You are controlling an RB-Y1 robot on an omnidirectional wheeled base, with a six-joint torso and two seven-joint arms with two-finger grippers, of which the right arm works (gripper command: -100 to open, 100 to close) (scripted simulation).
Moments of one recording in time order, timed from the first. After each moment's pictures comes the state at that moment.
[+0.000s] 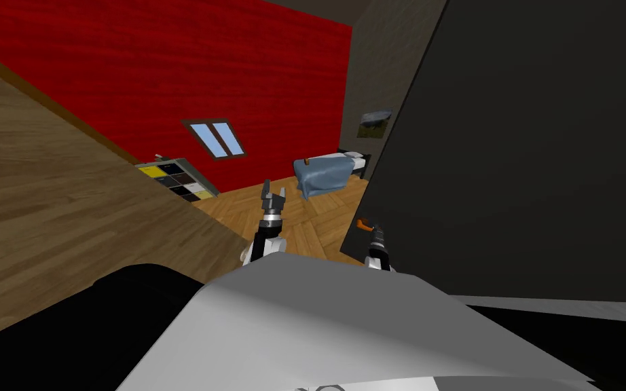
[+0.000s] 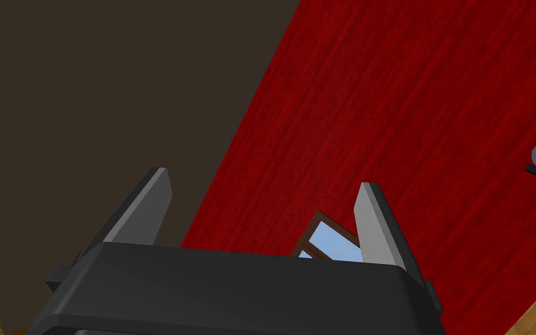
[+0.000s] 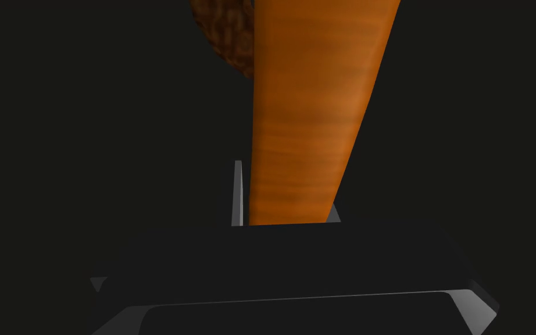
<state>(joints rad) -0.10 -0.04 -0.28 -0.71 -0.07 -0.77 0.11</state>
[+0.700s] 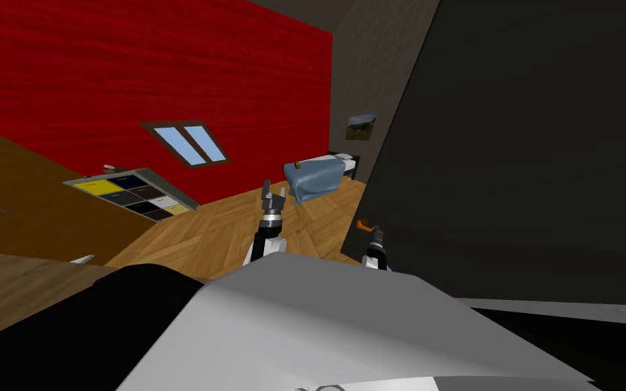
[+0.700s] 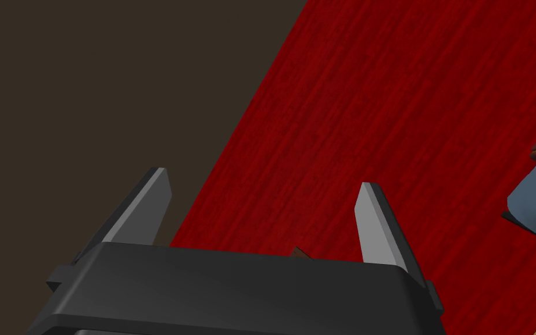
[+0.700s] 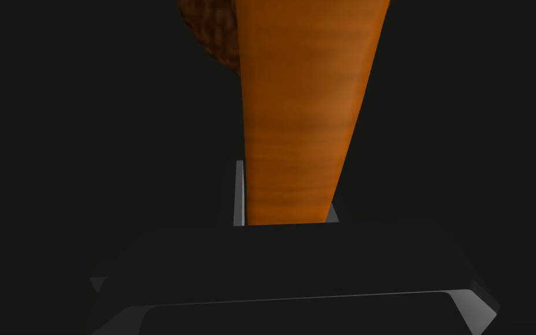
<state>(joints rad) -0.09 0.01 -0.34 -0.73 -0.08 -0.77 0.13</state>
